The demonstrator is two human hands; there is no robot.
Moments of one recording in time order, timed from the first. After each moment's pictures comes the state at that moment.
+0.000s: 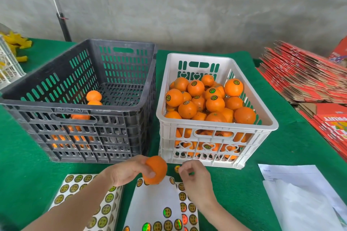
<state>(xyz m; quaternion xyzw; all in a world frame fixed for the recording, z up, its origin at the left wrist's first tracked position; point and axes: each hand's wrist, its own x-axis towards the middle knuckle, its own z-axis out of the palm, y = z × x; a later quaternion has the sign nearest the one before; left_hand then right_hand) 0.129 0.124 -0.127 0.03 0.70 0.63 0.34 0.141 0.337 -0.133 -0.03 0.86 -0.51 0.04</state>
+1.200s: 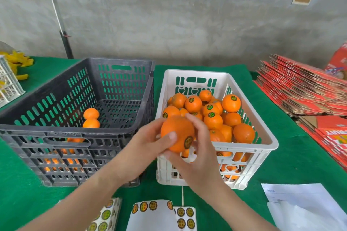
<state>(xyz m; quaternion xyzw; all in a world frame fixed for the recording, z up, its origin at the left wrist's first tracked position) 0.122 0.174 0.009 0.14 0.67 0.73 0.05 0.115 0.324 -0.012 -0.27 0.75 -0.60 -0.10</state>
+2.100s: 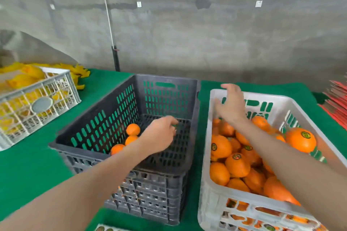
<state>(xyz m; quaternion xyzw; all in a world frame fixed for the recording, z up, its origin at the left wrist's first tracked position) 0.004 0.068 0.018 -0.08 0.95 0.30 -0.01 -0.145 0.249 0.020 -0.18 0.89 -0.36 -0.23</state>
